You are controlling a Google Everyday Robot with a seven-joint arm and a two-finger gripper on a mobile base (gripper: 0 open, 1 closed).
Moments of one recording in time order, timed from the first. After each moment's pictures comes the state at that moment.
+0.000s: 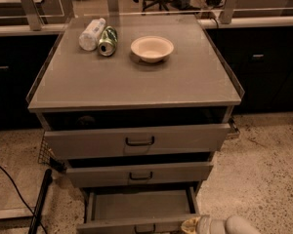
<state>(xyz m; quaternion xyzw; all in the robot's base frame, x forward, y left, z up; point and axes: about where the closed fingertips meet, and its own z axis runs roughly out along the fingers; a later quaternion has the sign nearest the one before) 0.412 -0.205 0.177 -0.51 0.77 0.20 0.33</state>
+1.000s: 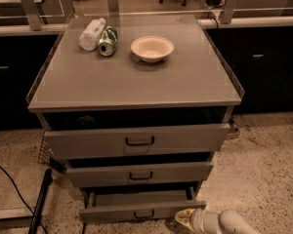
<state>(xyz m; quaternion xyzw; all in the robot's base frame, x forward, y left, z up) 0.454 -0.182 0.180 -0.52 0.74 0.19 0.38</state>
